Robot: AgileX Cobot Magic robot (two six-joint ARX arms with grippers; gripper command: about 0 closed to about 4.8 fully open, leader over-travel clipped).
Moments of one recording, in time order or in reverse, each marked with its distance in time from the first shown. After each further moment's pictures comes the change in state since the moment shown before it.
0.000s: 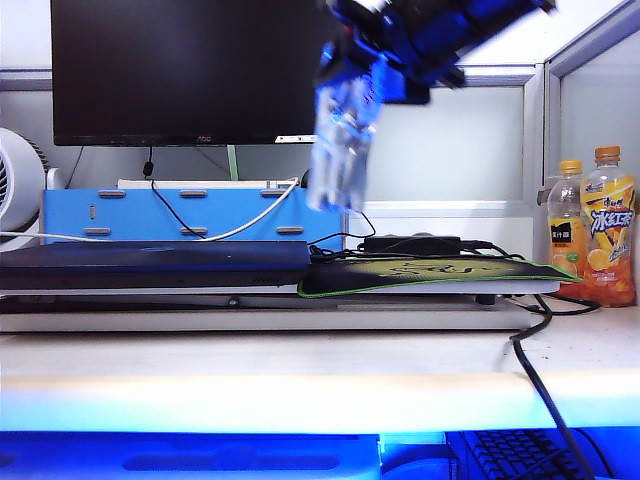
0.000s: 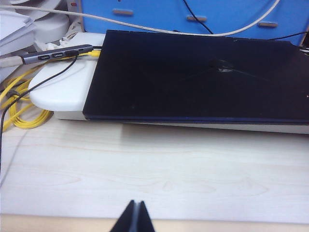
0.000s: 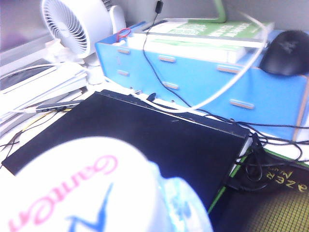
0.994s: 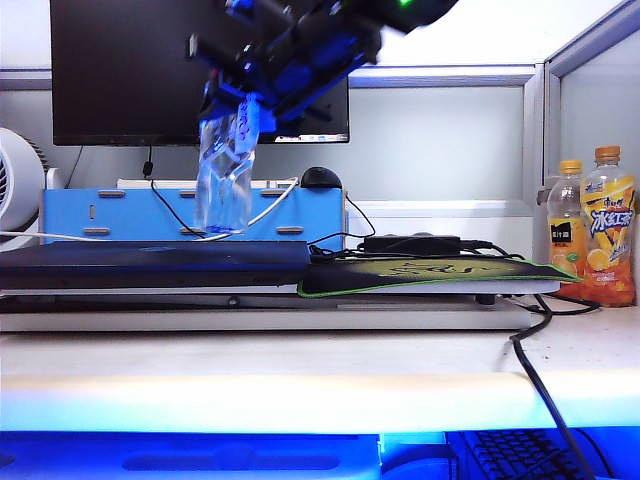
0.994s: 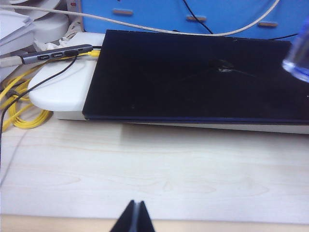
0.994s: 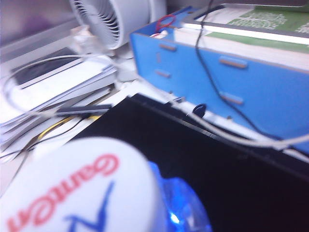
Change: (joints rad) left arm 0.000 0.000 0.000 0.000 0.000 0.000; right arm 0.130 0.464 0.512 -0.082 0.013 0.000
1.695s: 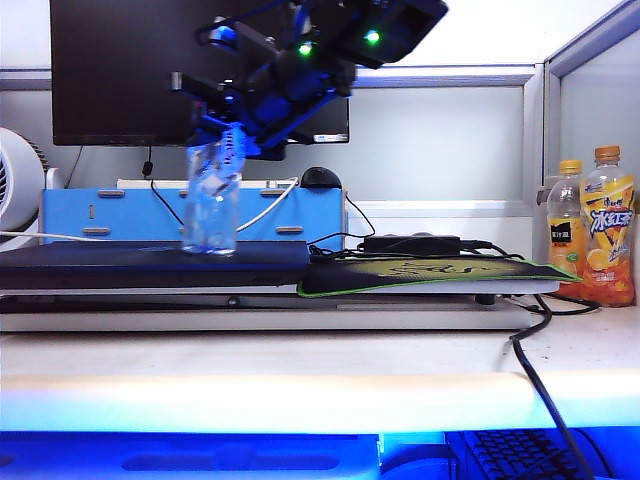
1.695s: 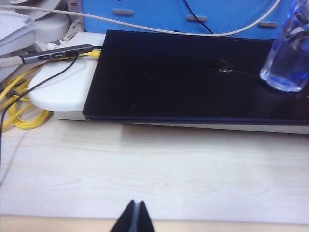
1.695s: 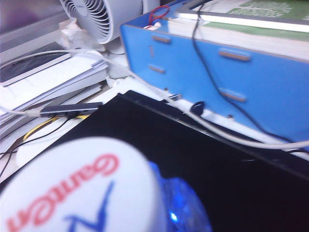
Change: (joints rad) left arm 0.000 0.000 0.000 0.000 0.000 0.000; right arm 0.025 0.108 0.082 0.010 0.019 -0.001
